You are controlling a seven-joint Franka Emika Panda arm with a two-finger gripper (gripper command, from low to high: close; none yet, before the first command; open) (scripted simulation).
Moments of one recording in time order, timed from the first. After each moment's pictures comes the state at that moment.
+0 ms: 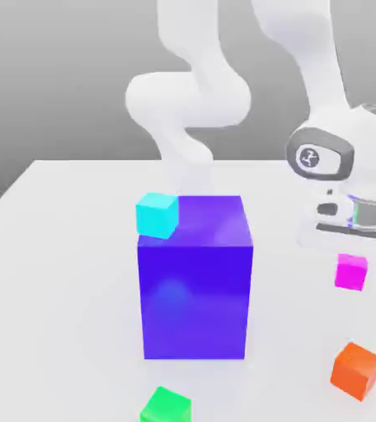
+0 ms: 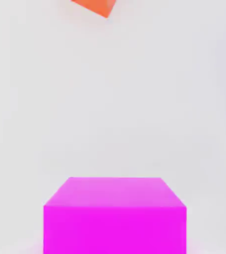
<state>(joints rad) -0.10 0.16 0.76 -2.65 -0.25 2.74 2.10</state>
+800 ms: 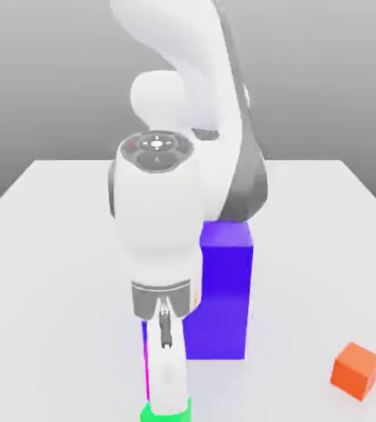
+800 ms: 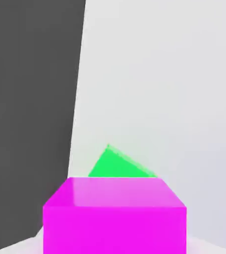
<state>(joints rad) -0.39 0.35 0.30 -2.36 -0.24 2.69 2.37</state>
